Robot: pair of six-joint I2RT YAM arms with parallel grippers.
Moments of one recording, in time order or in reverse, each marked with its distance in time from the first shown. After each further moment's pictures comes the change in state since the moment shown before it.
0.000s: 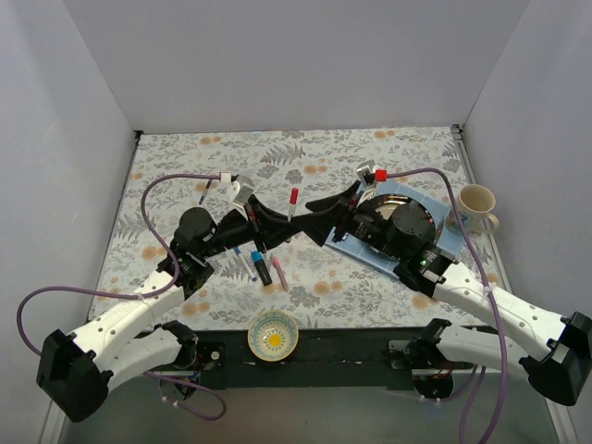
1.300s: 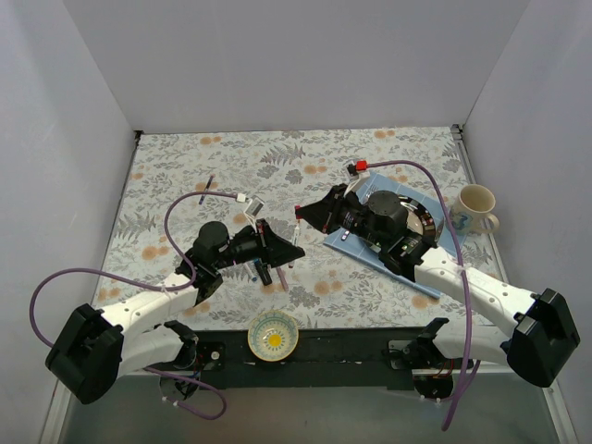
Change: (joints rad) left arm 0.002 0.099 -0.208 0.149 0.065 -0.249; right arm -0.085 0.175 0.058 -0.080 -0.003 0.060
